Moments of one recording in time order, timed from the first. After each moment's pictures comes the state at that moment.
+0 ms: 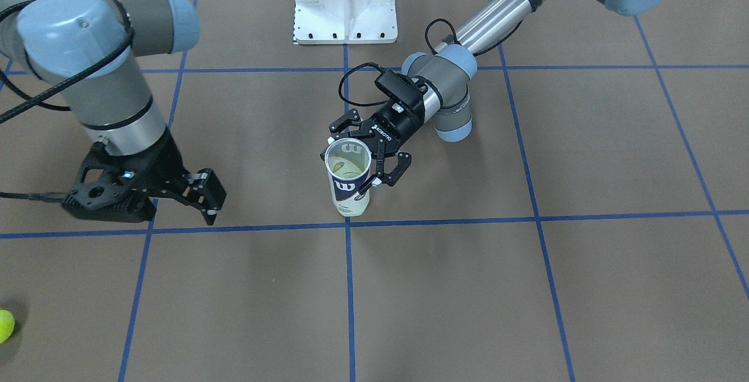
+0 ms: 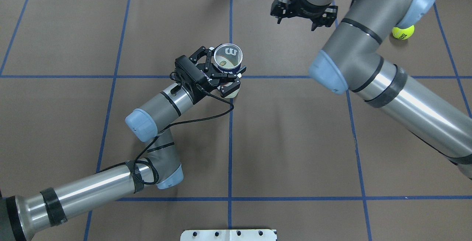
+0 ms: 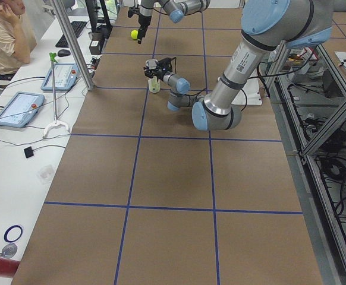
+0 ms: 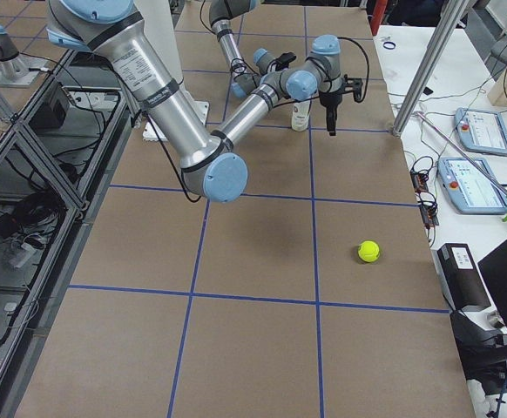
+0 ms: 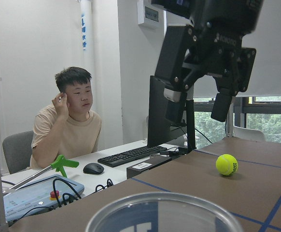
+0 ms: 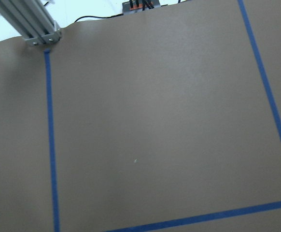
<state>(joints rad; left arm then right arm) -0.45 -2.38 -0.96 -3.47 -1.18 -0.32 0.96 -0.96 1.63 -1.52 1.97 0.98</state>
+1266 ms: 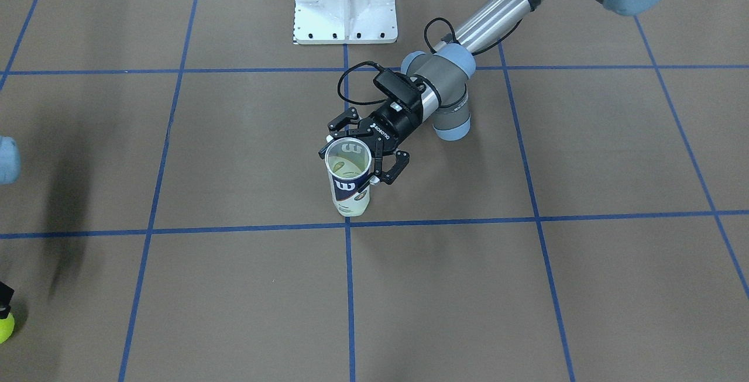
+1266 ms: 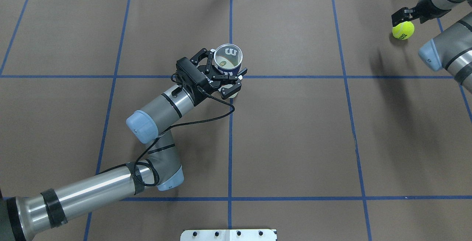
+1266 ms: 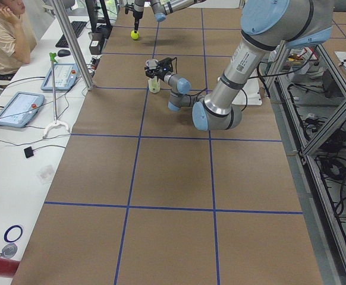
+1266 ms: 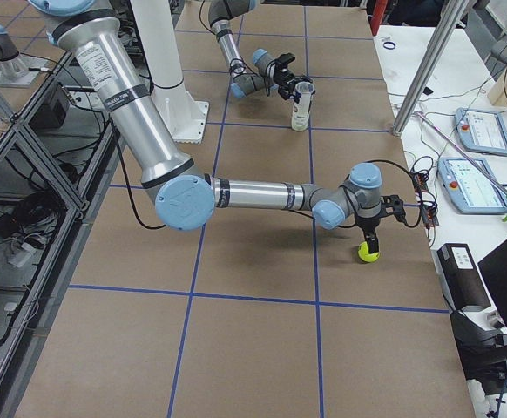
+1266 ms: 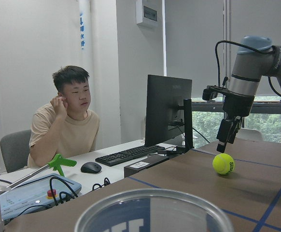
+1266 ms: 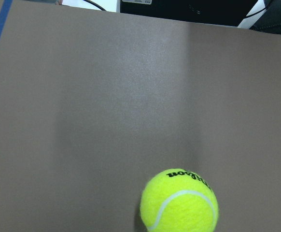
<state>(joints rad) -0.44 -2.38 -0.96 -3.47 -1.18 -0.32 1.20 -1.06 0.97 -0.88 2.04 0.55</state>
